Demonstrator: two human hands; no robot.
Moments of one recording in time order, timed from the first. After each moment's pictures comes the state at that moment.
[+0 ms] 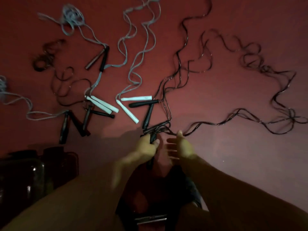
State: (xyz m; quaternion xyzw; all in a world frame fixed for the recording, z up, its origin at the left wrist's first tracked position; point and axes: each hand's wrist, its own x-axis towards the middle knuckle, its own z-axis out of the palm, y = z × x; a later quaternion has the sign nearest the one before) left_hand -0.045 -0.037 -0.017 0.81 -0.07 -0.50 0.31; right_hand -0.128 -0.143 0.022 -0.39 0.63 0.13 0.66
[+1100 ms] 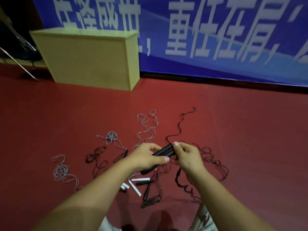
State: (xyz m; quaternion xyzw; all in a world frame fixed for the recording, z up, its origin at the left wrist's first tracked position) left_hand -0.064 -0.031 0.488 0.74 -0.29 -0.39 0.46; right_hand -0.181 -0.156 0.470 -0.71 0.34 -0.21 0.58
